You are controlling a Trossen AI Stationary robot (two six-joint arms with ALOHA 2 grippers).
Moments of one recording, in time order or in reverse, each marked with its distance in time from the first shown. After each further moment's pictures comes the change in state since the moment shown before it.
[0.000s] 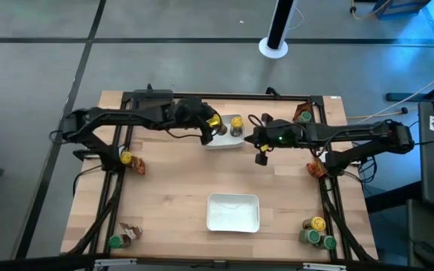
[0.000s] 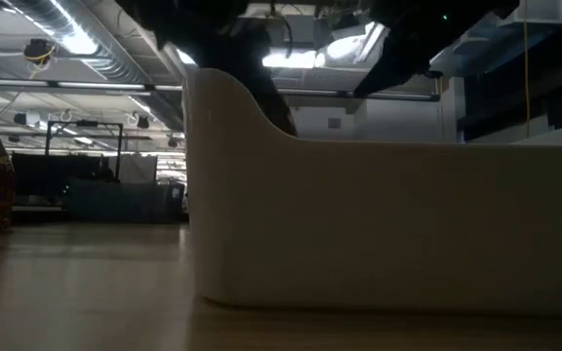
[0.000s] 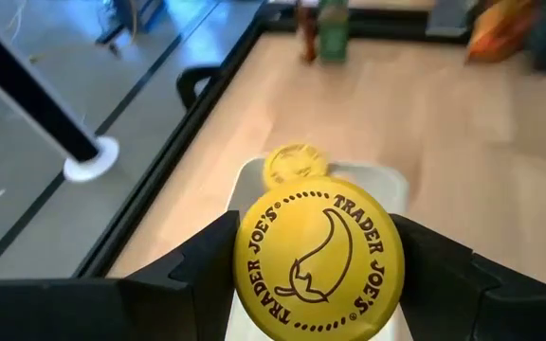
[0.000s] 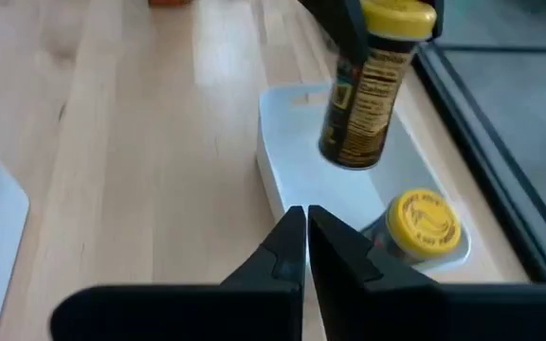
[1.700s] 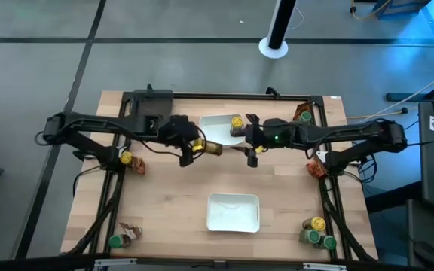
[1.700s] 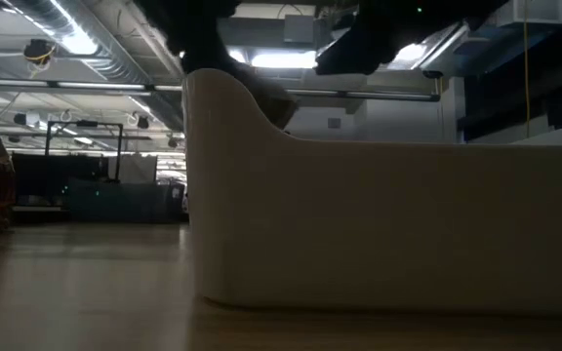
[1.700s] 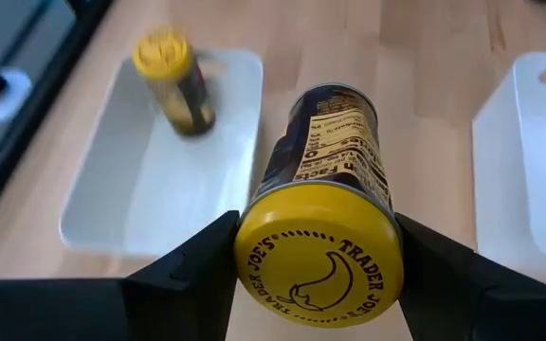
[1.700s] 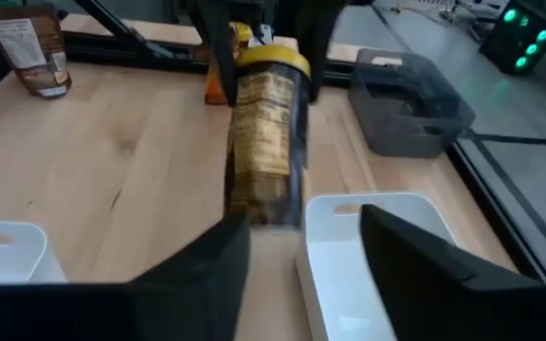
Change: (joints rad) left arm -0.218 -0.211 0.003 -0.410 0.008 -0.131; right arm 0.000 0.096 0.001 0.325 -0.140 -0.069
